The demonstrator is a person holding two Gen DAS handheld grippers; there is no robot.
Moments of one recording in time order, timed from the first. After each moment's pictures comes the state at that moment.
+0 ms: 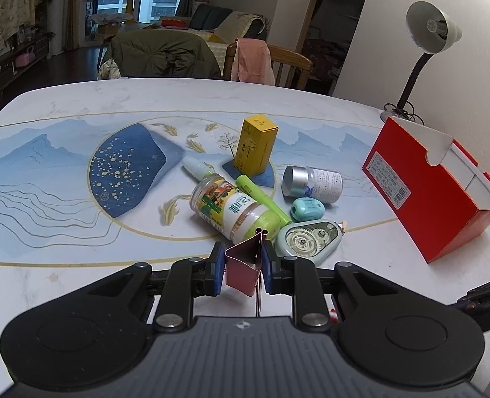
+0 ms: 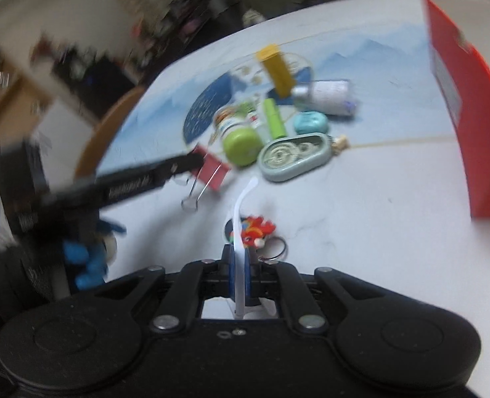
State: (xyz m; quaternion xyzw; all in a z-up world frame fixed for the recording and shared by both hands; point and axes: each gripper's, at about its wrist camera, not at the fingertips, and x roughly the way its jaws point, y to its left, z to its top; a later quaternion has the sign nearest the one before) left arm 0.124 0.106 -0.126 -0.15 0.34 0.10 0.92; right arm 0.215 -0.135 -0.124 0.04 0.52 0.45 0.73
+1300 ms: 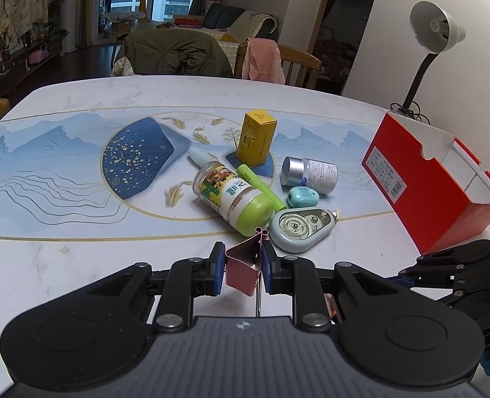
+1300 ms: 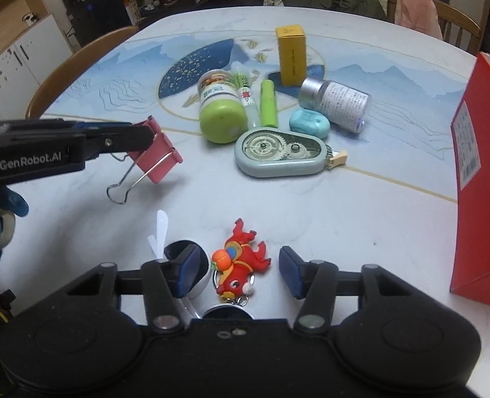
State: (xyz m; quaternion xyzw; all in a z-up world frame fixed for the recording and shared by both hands) left arm 0.104 0.086 -0.119 -0.15 0.35 0.12 0.92; right arm 0.204 -0.076 -0.150 -0.19 0.46 0.45 0.74
